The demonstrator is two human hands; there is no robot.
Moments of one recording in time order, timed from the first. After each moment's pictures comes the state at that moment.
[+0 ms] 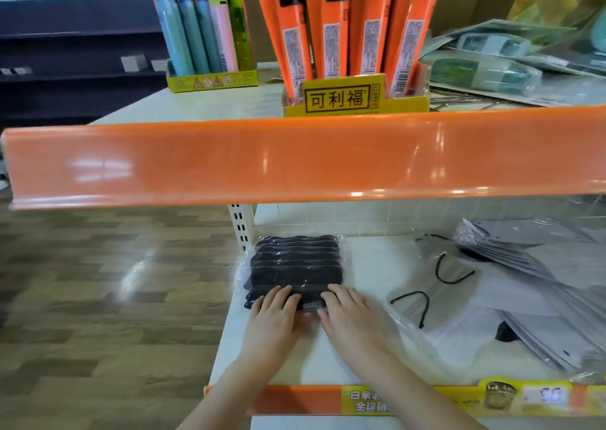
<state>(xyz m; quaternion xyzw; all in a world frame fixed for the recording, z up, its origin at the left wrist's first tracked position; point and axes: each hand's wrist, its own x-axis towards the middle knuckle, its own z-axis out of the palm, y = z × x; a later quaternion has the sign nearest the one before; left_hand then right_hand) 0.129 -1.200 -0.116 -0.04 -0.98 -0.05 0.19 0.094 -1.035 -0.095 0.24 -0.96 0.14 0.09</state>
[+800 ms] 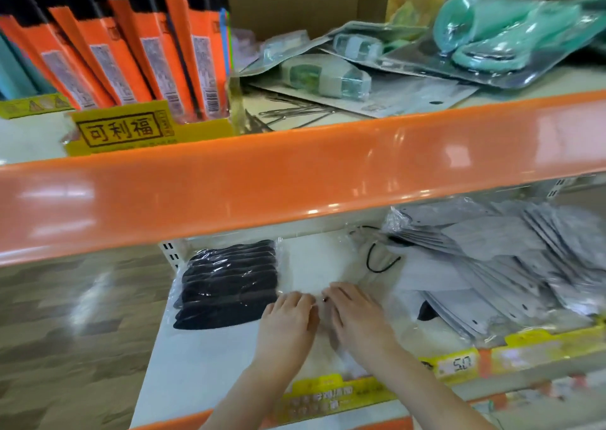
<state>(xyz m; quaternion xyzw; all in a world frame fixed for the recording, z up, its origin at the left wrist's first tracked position) 0.100 -1.072 -0.092 -0.11 -0.96 -0.12 0.22 0.086 -0.920 -0.088 0.19 -0.95 0.20 0.14</state>
